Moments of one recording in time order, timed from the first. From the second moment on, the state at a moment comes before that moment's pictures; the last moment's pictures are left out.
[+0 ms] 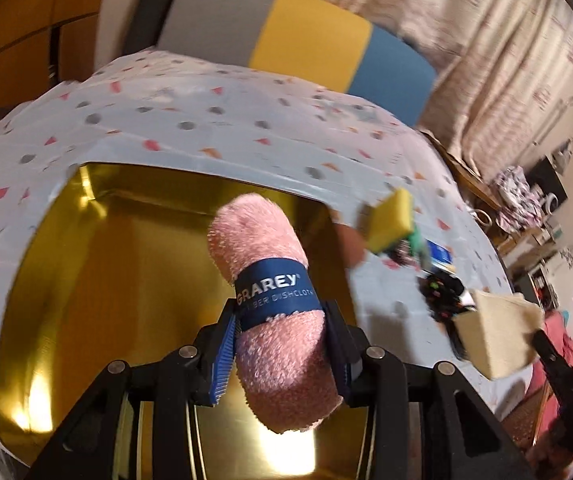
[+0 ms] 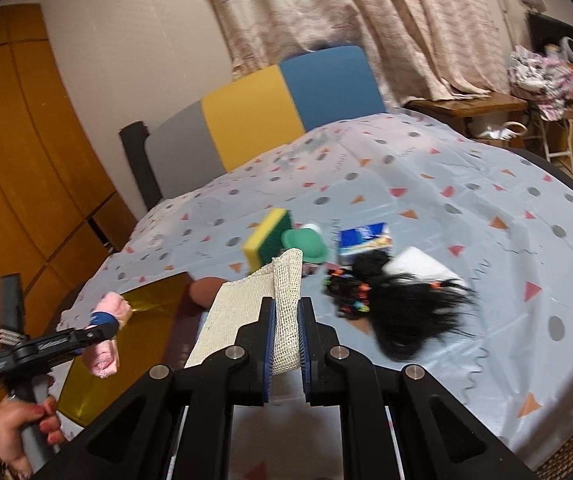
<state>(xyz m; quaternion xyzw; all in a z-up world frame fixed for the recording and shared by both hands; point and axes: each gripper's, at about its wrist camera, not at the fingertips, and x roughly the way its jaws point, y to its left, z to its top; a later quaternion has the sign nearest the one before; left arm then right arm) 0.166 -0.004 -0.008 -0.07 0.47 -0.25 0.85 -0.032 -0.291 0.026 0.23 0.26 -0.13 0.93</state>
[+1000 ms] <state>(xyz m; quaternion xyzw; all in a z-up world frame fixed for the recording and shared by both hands) 0.158 0.096 -0.025 -0.15 0.47 -0.16 0.85 0.093 -0.162 0.016 0.19 0.33 0.01 0.92</state>
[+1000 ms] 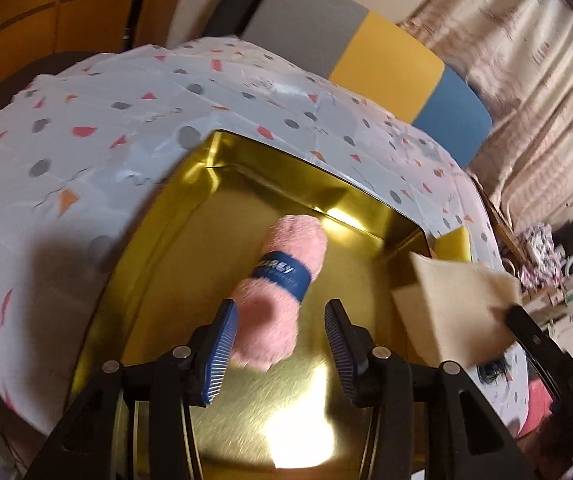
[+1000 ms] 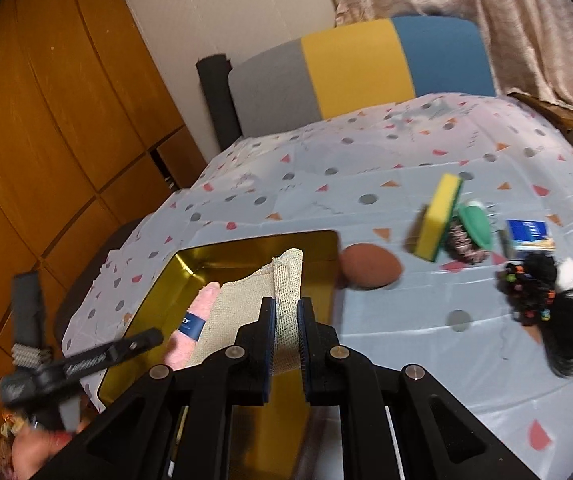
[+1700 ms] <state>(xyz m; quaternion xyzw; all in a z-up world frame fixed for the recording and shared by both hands) 0.133 0.148 -0.030 -0.22 0.46 -0.10 0.85 0.257 -0.038 -0.019 0.14 0.43 0.13 0.88</state>
